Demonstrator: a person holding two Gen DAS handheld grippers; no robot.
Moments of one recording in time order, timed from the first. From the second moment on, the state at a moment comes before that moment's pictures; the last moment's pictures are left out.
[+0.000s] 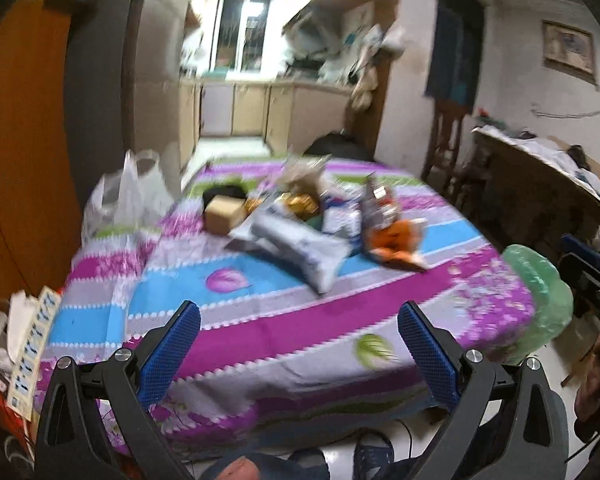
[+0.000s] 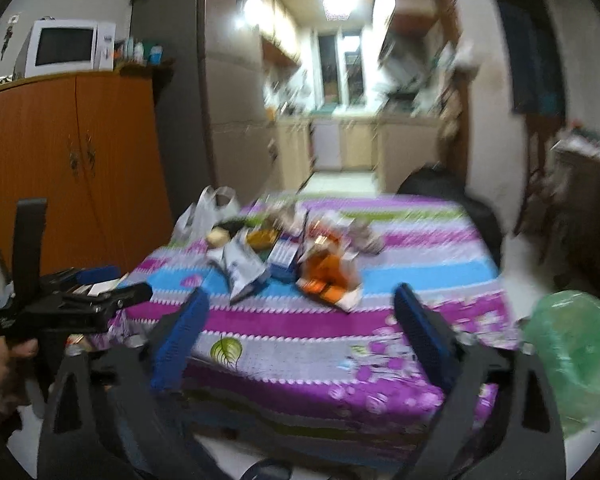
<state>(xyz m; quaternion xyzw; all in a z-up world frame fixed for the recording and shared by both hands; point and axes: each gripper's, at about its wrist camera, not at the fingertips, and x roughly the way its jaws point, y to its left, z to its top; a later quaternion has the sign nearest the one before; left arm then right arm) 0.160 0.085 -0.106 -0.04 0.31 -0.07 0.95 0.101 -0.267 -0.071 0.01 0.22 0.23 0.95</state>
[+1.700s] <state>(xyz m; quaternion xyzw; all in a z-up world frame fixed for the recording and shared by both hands) 0.291 0.062 -0.142 -0.16 0.38 -0.10 0.90 0.212 -0.253 -0.114 -0.02 0.33 0.28 0.90</state>
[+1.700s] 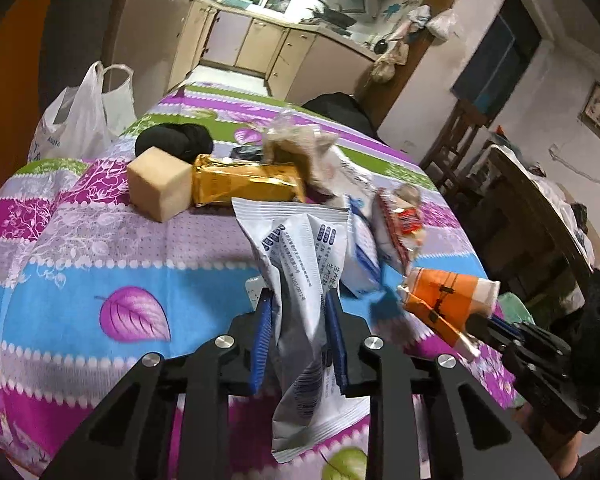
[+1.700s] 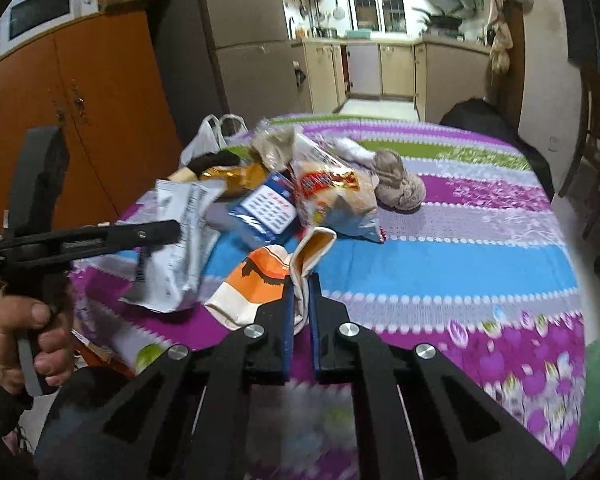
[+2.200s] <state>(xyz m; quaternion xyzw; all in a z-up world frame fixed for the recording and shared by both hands) 0.264 -0.037 -0.043 -0.11 0.31 -0.22 0.92 0.151 -0.358 -0.012 -0.03 0.21 0.14 0.97</state>
